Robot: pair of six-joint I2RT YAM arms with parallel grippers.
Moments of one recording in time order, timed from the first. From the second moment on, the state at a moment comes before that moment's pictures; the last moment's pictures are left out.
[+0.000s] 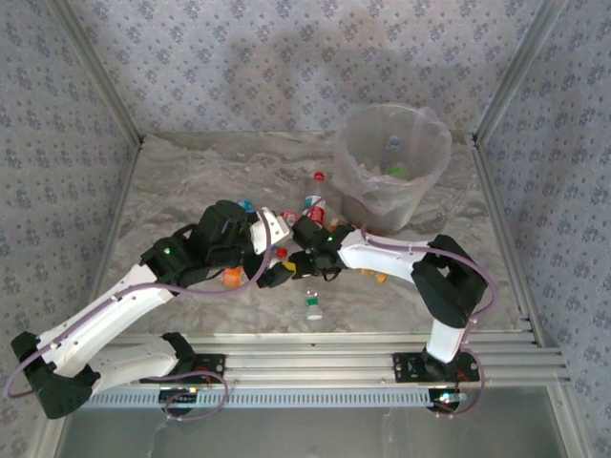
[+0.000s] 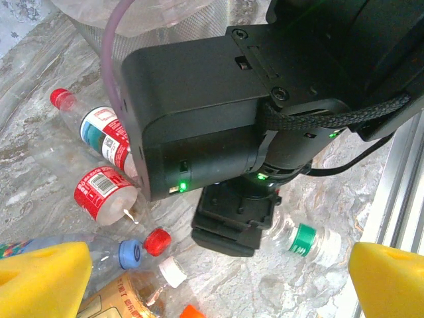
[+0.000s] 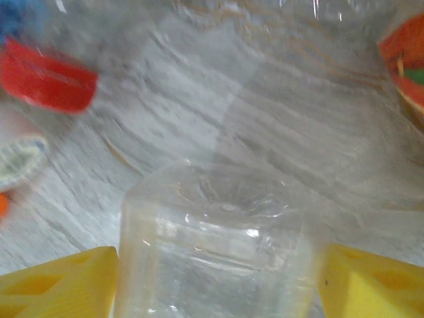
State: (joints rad) left arm -0.84 1.02 1.08 -0.72 0.13 0.22; right arm 0.90 1.76 1.15 -0.61 0.06 0.62
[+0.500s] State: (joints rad) left arm -0.84 1.02 1.07 -0.71 0.13 0.22; right arm 0.97 1.82 1.31 -0.82 0.15 0.59
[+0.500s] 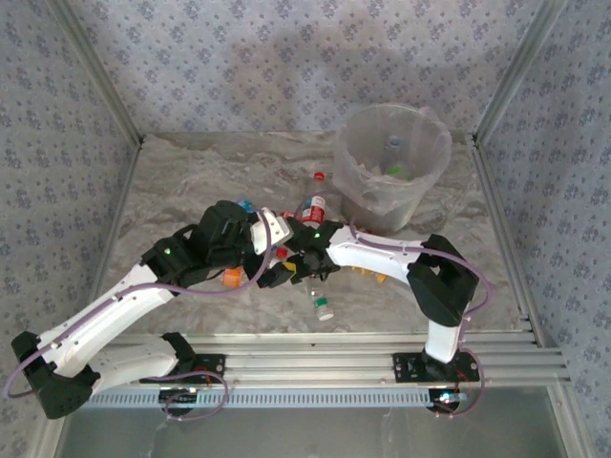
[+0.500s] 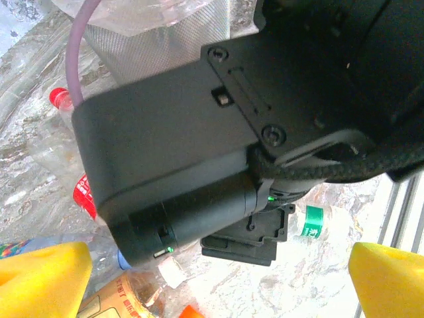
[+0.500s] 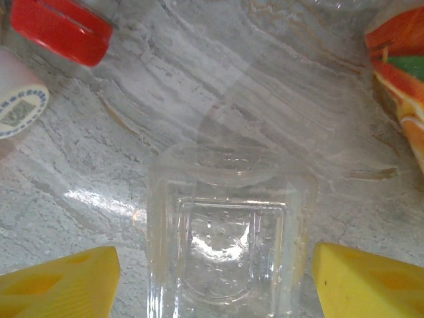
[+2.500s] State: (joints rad) left arm -0.82 1.02 0.93 -0.09 0.22 -0.07; right arm 0.44 1.34 1.79 -0.75 0.08 0.32
